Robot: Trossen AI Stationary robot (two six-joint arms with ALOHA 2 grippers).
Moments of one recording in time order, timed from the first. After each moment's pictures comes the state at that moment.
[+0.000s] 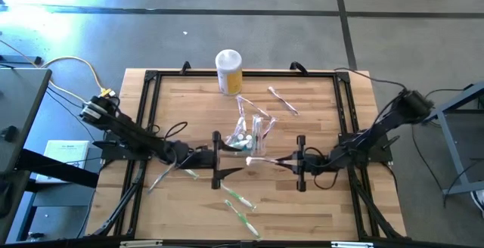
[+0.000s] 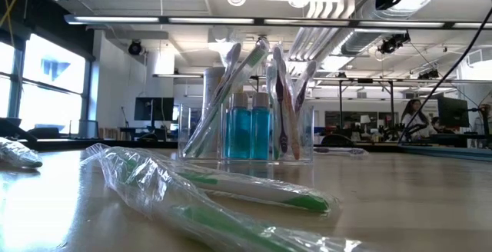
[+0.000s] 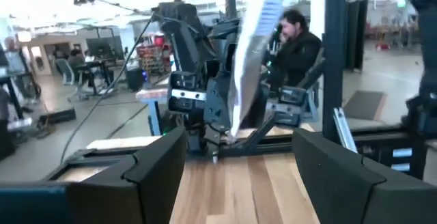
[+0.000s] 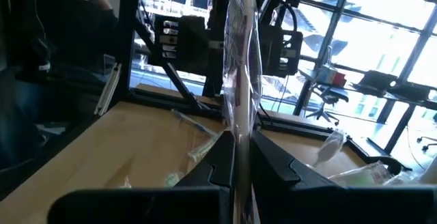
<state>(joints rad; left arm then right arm) -0.41 1.52 0.69 1.06 -0.42 0.15 0.56 1.30 0.40 0.96 0.57 -0.21</state>
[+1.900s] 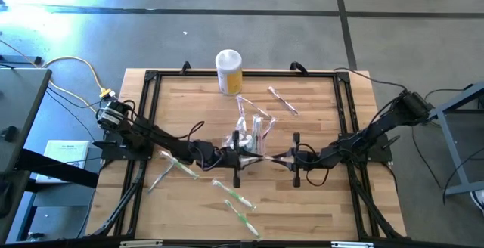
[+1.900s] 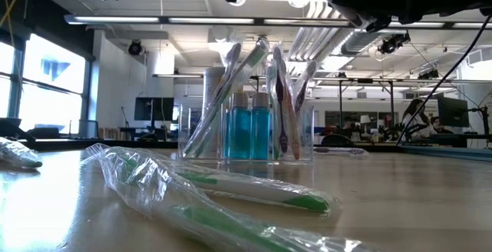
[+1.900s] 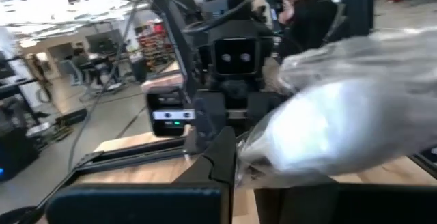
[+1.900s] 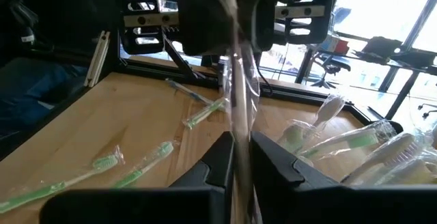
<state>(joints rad) -0.31 1.71 0.92 0.92 -0.35 0.25 0.49 1.33 0.40 0.85 0.52 -0.11</state>
